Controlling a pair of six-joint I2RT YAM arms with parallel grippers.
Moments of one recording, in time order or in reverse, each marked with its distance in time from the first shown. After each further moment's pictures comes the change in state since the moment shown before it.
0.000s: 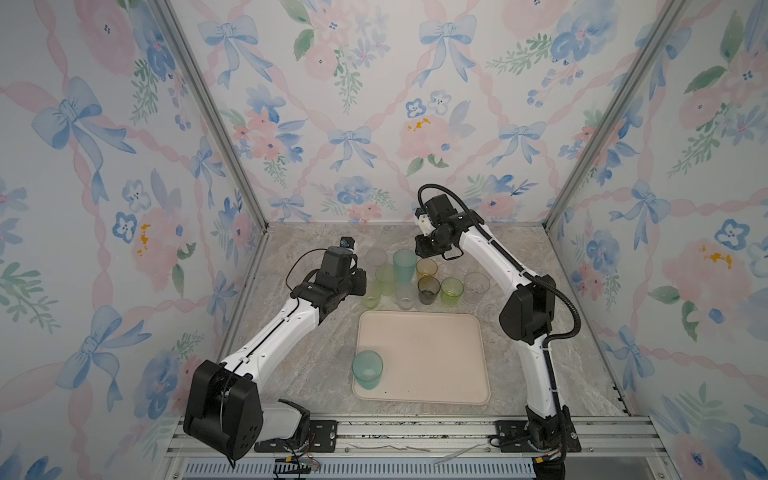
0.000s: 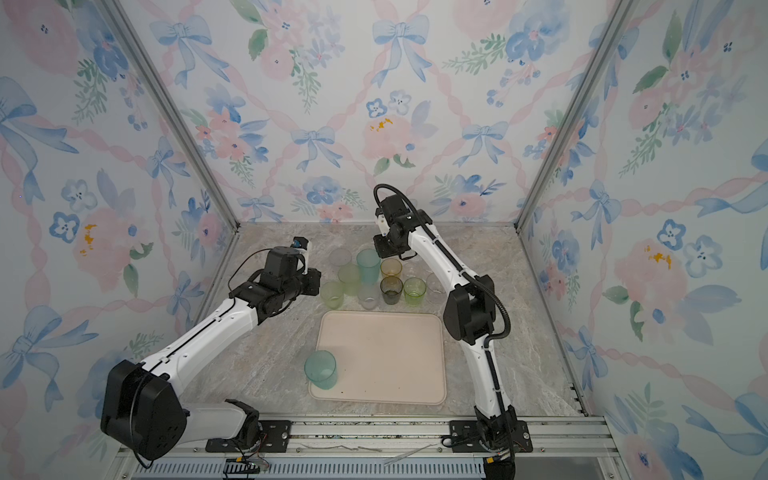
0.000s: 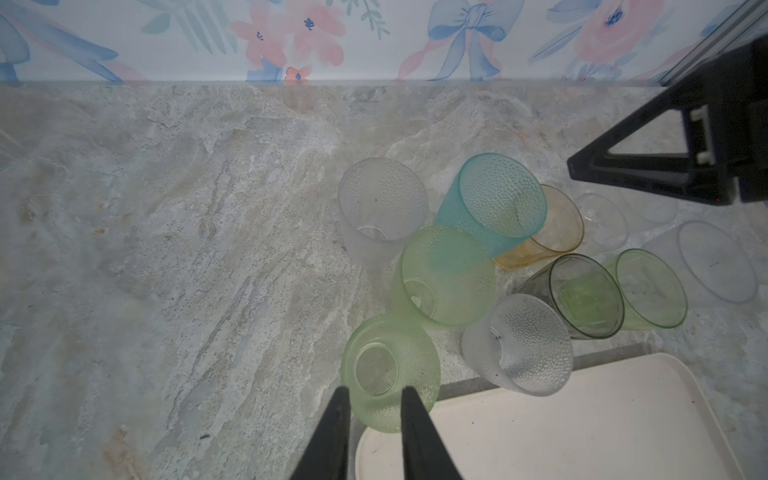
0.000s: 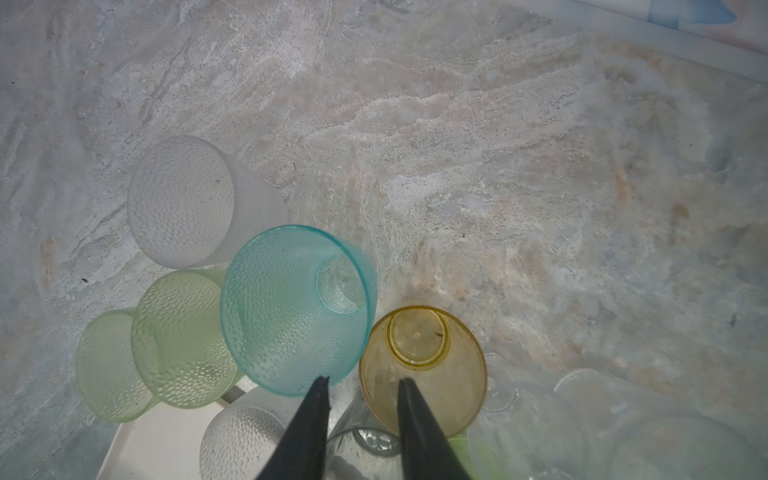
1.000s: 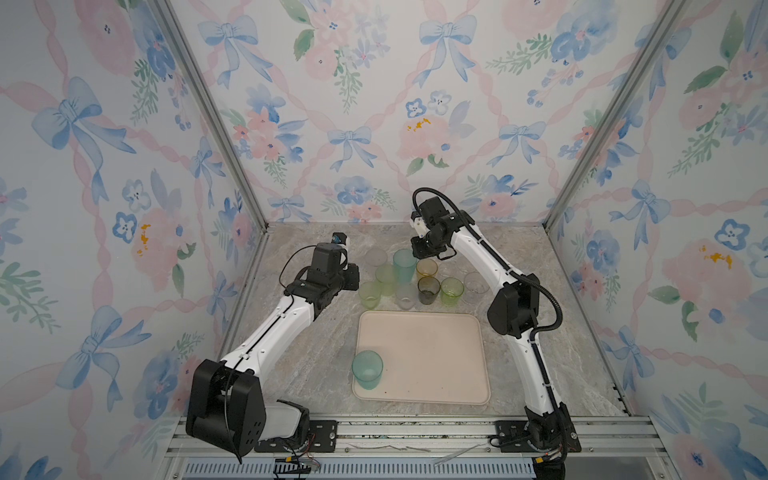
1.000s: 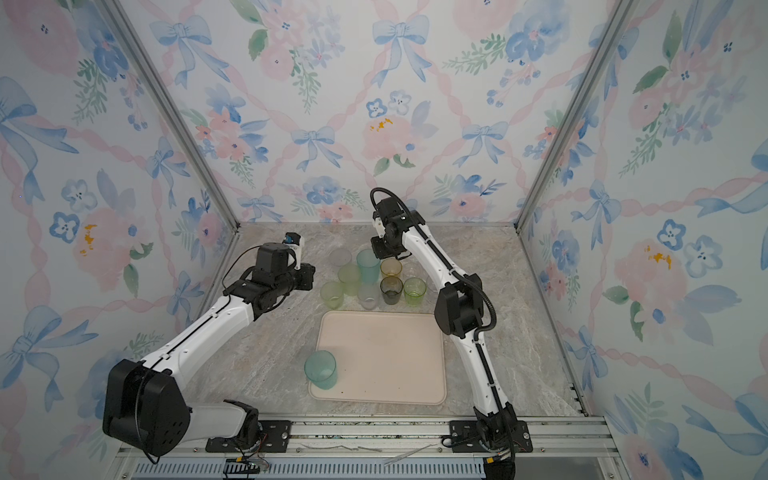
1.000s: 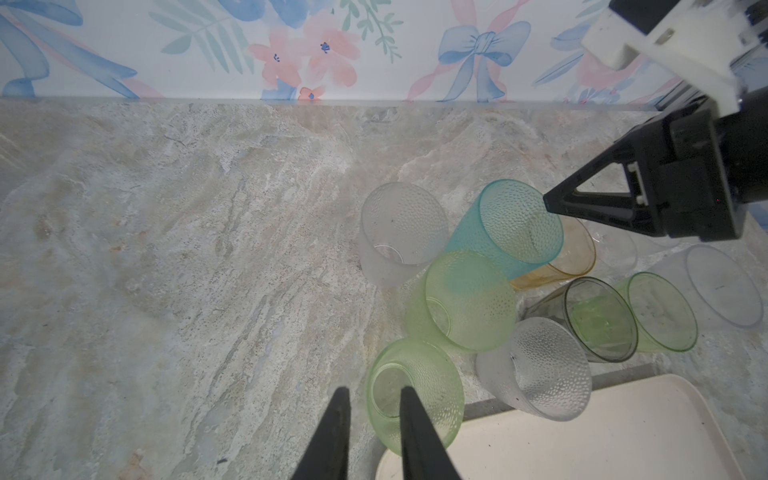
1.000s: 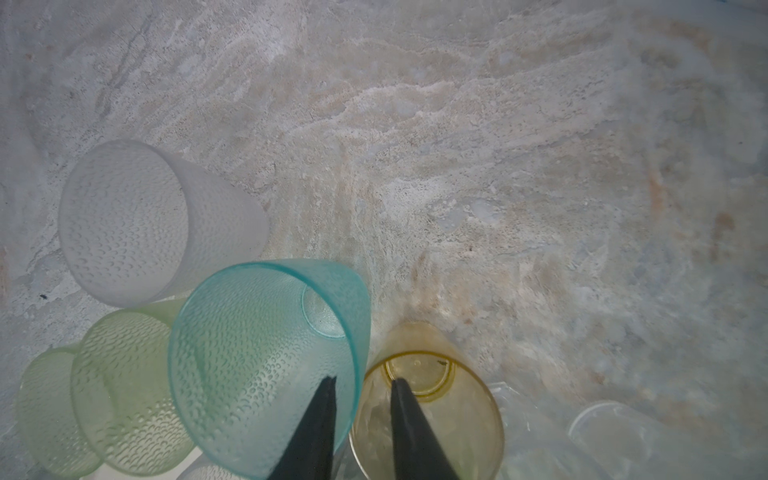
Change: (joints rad) left arm 0.080 0.005 -0.006 0.035 0.058 0.029; right arm 0.002 0.131 0.135 -0.045 0.001 0.000
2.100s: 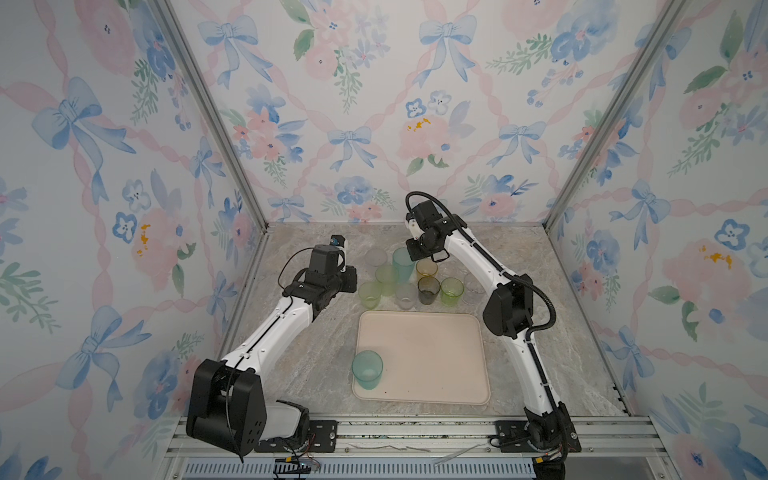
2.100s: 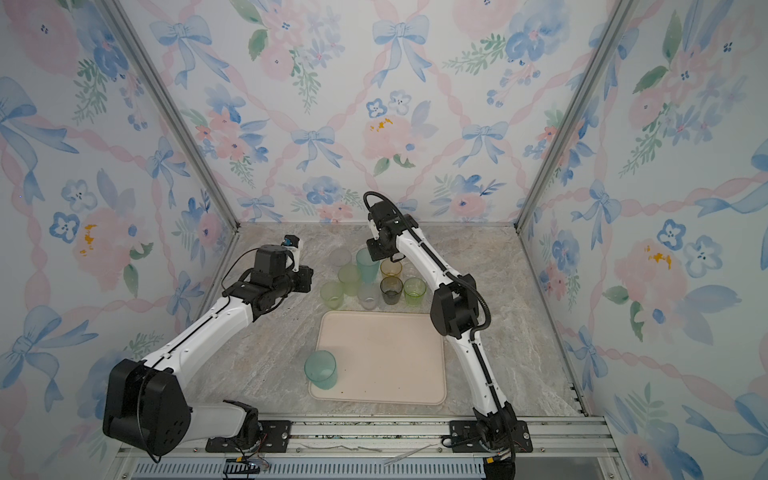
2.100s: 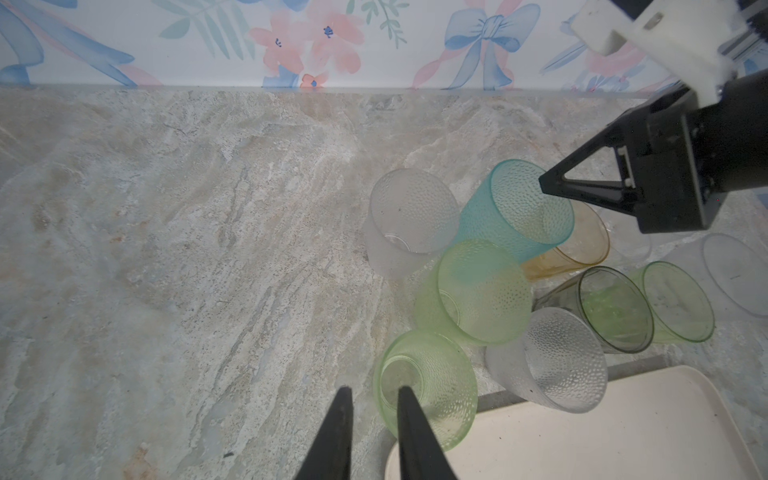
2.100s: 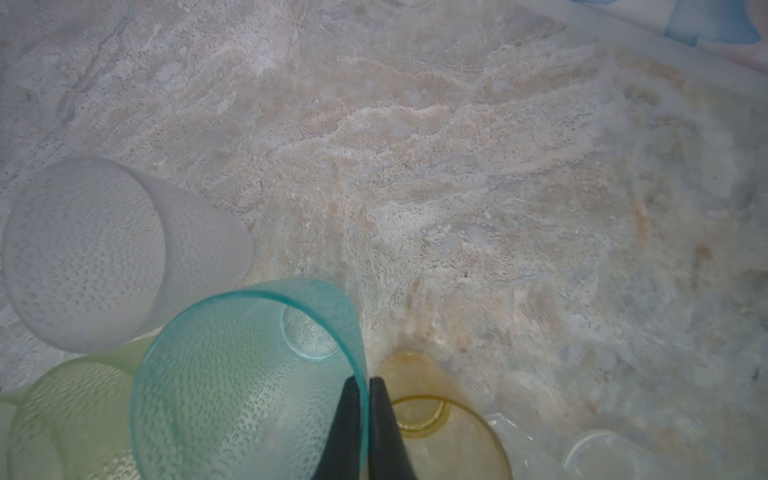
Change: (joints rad) left arm 0.021 0.000 -0.026 0.006 0.022 0.019; right arm 0.032 0.014 -0.024 0.073 0.090 -0.015
